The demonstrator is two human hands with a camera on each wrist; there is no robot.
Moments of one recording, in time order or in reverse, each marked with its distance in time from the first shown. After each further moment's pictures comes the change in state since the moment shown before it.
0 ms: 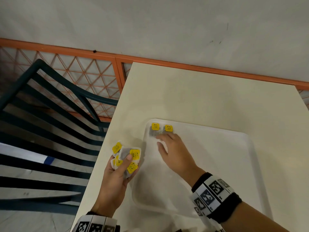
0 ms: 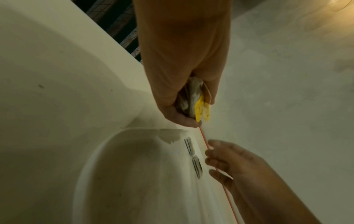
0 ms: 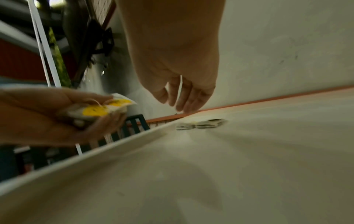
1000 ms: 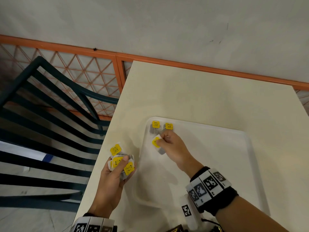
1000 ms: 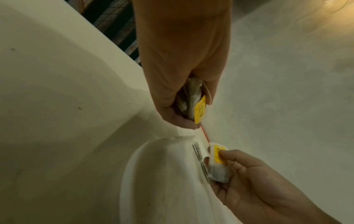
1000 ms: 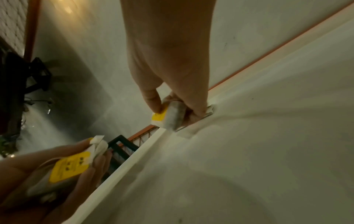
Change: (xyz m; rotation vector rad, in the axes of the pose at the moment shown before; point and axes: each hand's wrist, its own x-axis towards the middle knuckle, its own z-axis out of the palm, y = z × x) left_hand -0.001 -0.008 -0.019 -0.006 0.032 0.008; right_hand 0.008 -0.009 0.004 0.791 -0.112 0.604
